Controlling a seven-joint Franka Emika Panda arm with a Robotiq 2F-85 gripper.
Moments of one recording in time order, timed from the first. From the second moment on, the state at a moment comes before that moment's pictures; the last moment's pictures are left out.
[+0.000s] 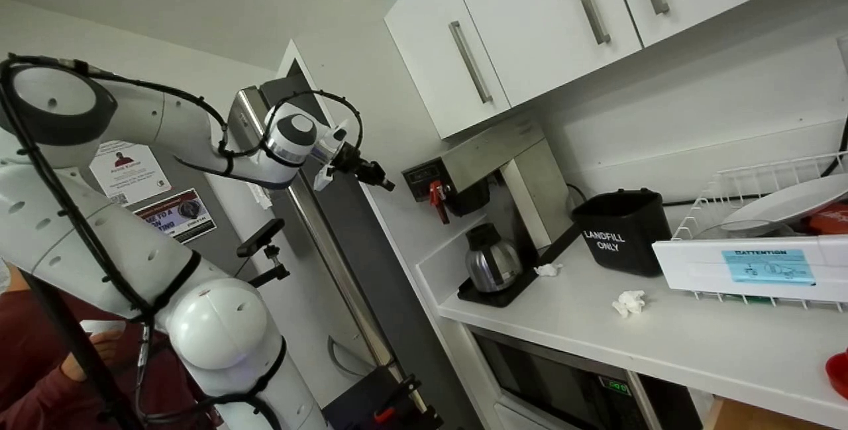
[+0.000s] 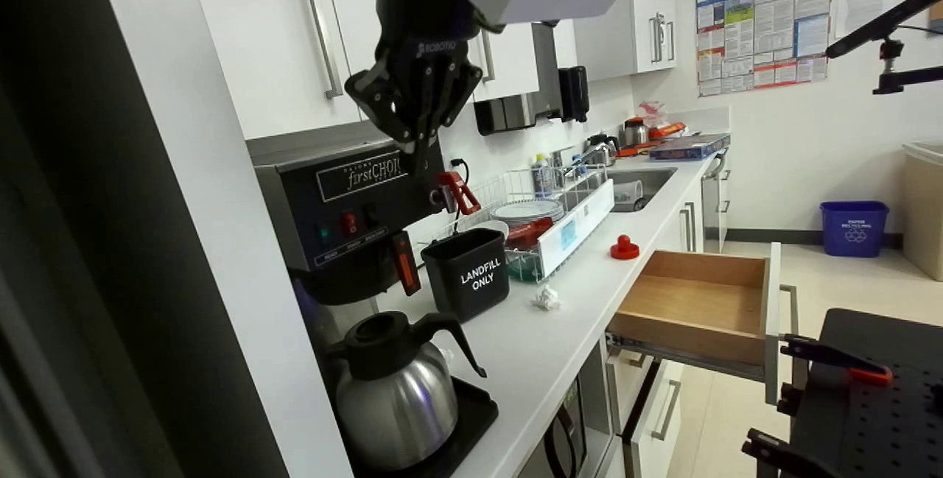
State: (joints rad) arm 0.20 -0.44 0.49 -2.41 -0.26 2.44 0.72
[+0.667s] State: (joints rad) arm 0.25 -0.57 0.45 -2.47 -0.14 2.38 0.58
